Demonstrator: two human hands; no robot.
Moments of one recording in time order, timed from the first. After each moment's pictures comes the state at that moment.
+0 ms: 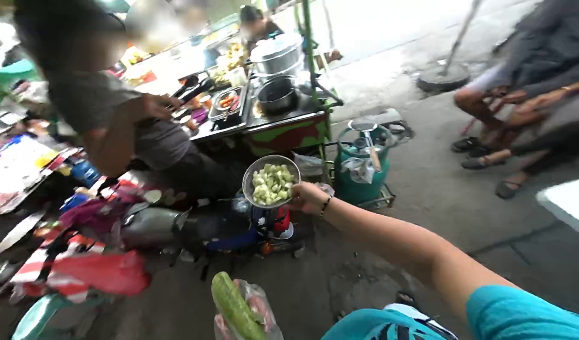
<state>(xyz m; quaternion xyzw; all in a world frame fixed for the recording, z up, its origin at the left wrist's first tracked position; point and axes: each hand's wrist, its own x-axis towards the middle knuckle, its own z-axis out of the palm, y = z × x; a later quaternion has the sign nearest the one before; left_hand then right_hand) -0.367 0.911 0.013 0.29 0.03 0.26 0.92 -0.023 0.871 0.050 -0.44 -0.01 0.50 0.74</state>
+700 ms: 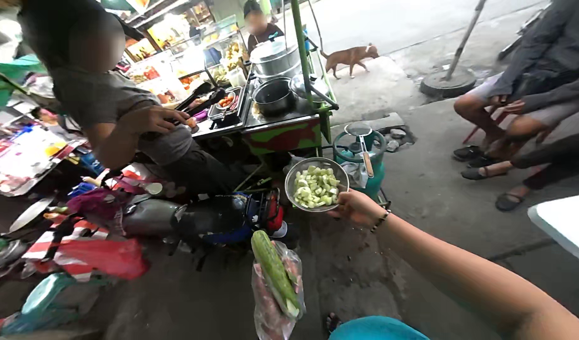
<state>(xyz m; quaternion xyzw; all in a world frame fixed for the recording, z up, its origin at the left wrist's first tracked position) -0.266 0.839 0.032 0.25 0.00 0.19 0.95 0.014 0.726 0.029 -0.49 0.03 0.45 0.75</state>
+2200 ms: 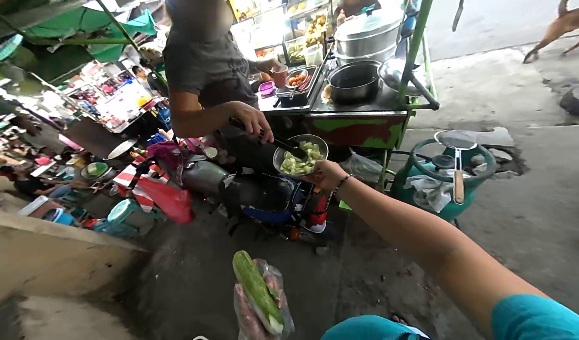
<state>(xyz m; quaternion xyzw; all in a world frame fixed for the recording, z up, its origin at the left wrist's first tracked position) -0.381 0.894 0.014 0.29 0.09 0.41 0.86 -0.019 0.979 0.084 -0.48 -0.02 0.51 0.71</state>
